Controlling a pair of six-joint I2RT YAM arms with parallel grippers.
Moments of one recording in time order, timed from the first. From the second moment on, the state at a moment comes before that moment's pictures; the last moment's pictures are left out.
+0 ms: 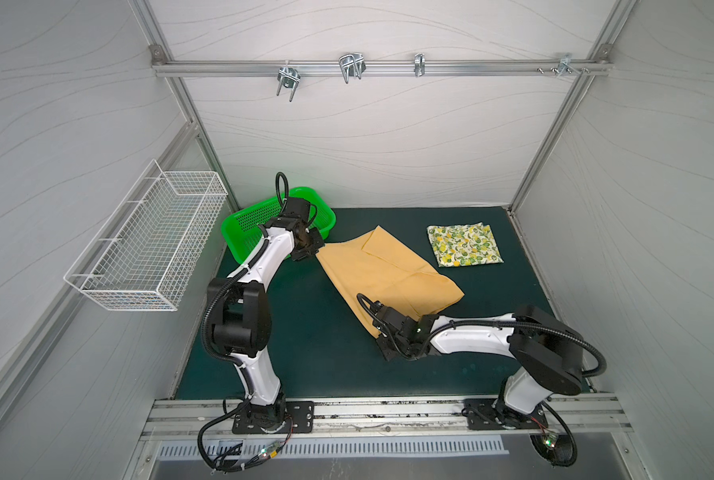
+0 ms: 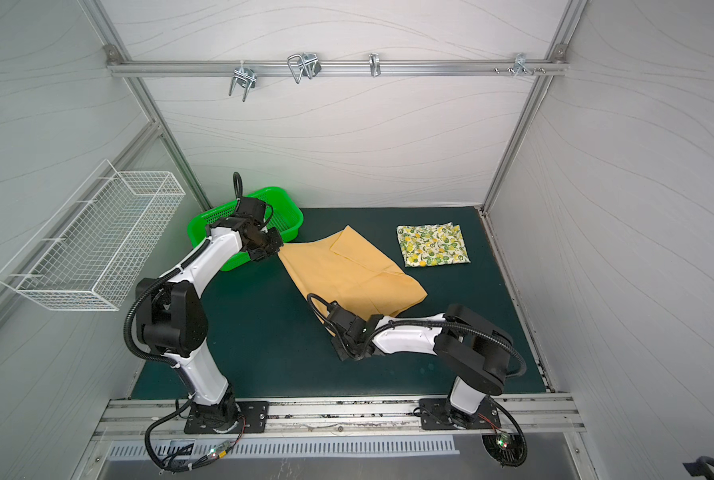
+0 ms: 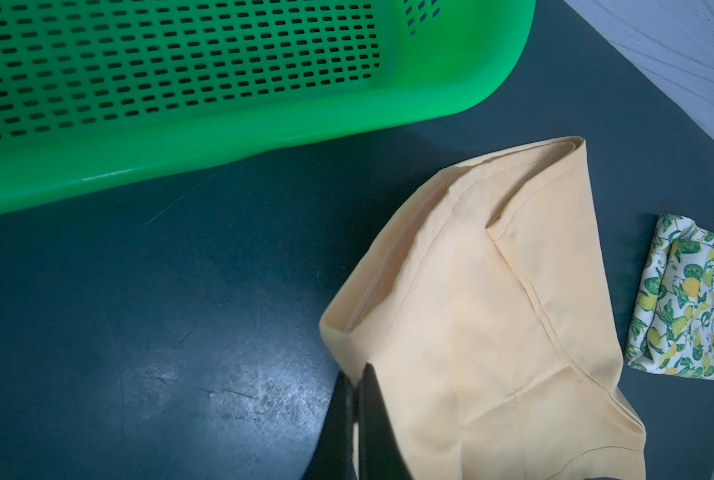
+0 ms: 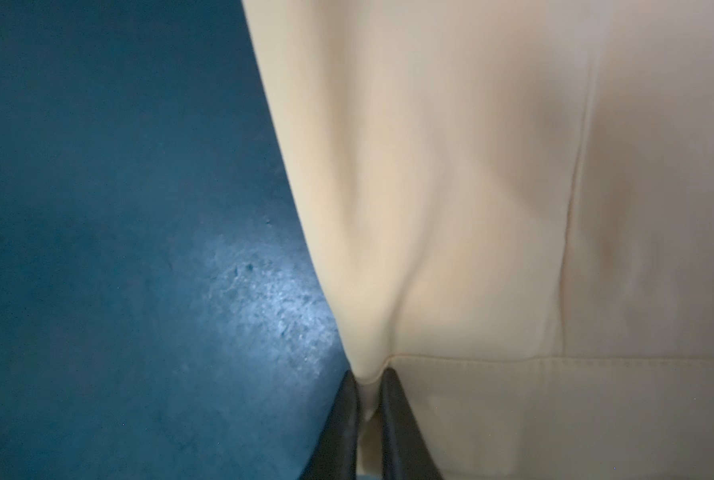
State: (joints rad) left arm -0.11 1.80 1.54 -0.84 0.08 -0.51; right arm 1.15 1.65 0.83 -0.26 0.08 0.44
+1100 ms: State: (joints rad) left arm -0.18 1.60 1.79 -0.93 0.13 -0.46; right arm 0.83 1.37 1.19 -0.59 -0.29 0.31
